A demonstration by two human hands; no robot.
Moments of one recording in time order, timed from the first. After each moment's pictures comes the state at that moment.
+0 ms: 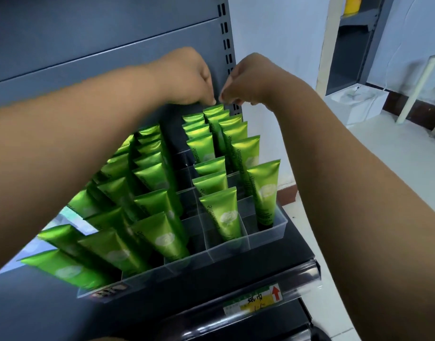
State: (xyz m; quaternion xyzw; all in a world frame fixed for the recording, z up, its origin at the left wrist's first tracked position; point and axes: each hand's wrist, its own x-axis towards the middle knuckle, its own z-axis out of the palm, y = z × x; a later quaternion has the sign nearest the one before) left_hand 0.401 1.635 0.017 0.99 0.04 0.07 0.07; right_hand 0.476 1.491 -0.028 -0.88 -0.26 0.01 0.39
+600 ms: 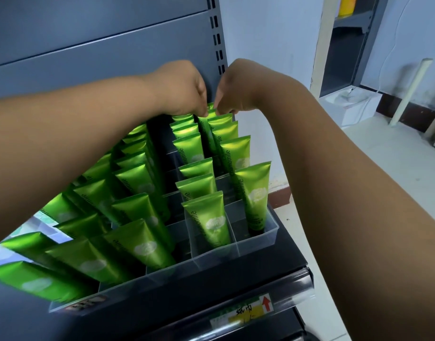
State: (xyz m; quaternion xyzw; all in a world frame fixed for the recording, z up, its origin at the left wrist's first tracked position) left_hand 0.417 1.637 -0.007 1.00 0.02 0.05 0.04; right_hand 0.492 1.500 -0.037 -0.93 -0.31 0.00 0.20
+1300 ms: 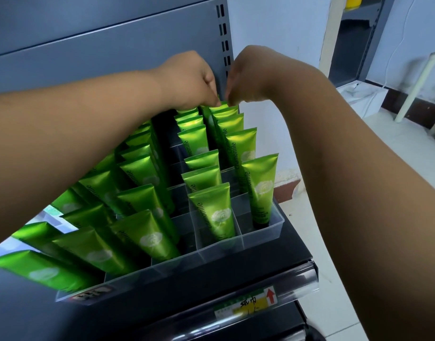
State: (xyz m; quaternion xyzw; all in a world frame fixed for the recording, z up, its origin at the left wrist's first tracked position) left_hand 0.415 1.635 -0.013 0.99 0.01 0.08 0.10; right_hand 0.482 1.490 -0.032 -0.93 -0.30 -0.04 0.19
